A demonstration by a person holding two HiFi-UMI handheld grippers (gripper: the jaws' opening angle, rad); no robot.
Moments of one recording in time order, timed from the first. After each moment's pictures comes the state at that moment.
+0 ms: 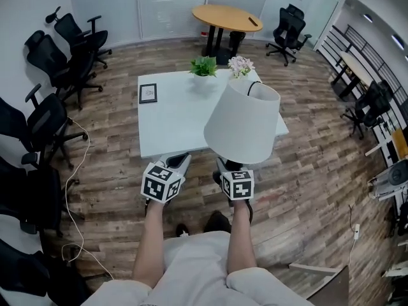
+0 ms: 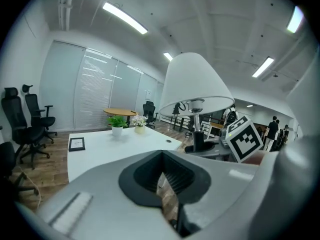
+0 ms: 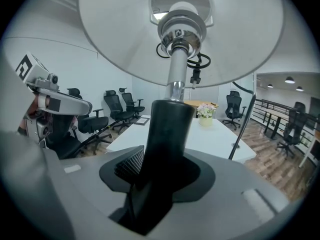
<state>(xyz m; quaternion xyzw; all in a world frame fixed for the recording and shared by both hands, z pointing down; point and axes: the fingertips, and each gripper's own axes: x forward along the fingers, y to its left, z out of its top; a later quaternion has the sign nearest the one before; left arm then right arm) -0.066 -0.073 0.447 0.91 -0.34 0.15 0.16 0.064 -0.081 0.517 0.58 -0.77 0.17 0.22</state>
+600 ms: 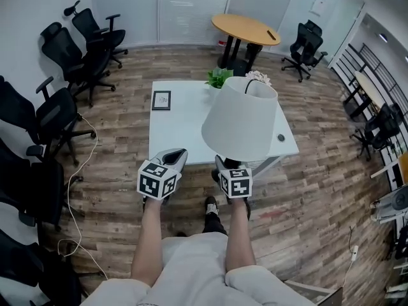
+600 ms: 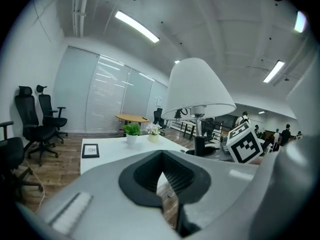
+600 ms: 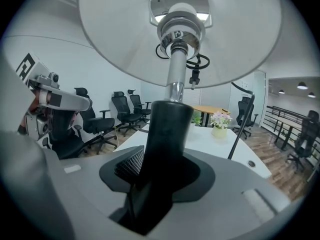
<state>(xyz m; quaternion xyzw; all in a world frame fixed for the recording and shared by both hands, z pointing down) -0.116 -0.133 0.426 0.89 -0.40 0.11 0.16 0.019 -0.155 0.501 0.54 -0.80 0.14 0.22</state>
